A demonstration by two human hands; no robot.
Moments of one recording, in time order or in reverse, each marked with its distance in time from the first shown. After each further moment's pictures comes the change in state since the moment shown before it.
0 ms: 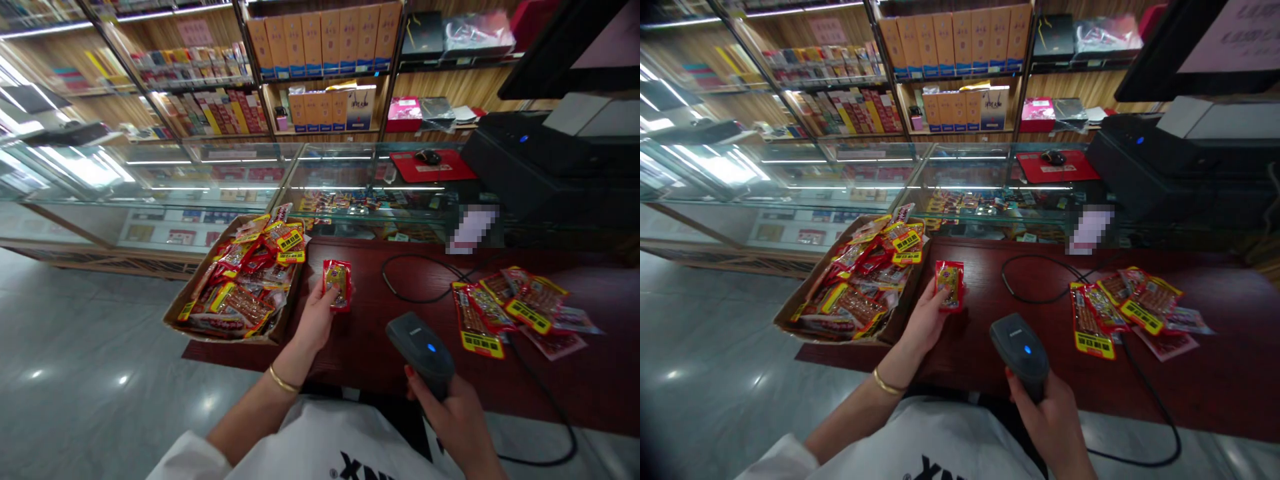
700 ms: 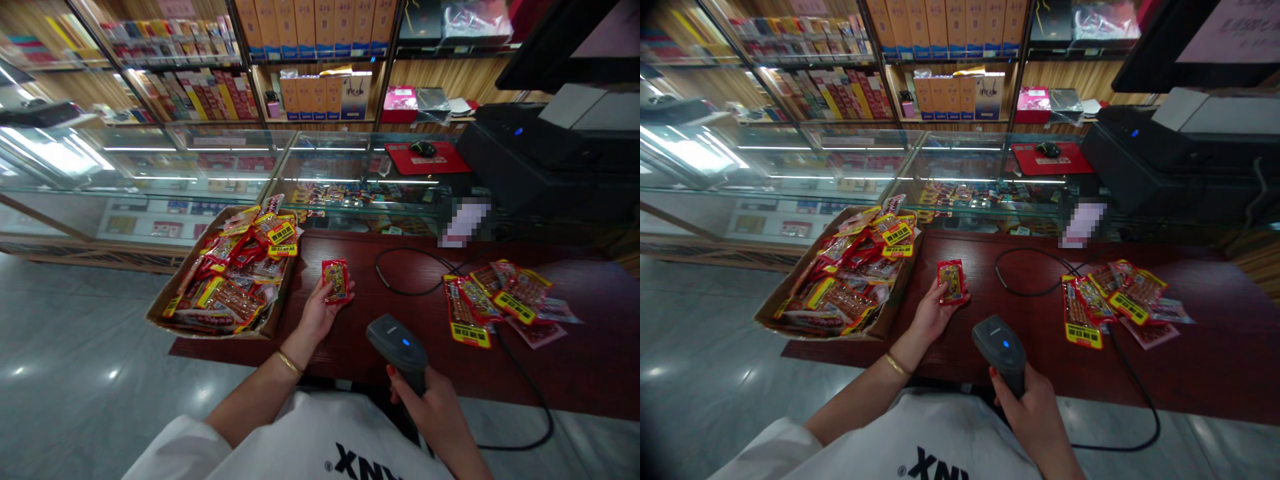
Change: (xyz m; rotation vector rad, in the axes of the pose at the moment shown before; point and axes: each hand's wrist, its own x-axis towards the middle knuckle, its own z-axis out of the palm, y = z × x) left_hand 0.028 -0.048 -0.024 -0.224 -0.115 -0.133; right_hand -0.004 -0.003 0.006 -0.027 -0.188 -0.001
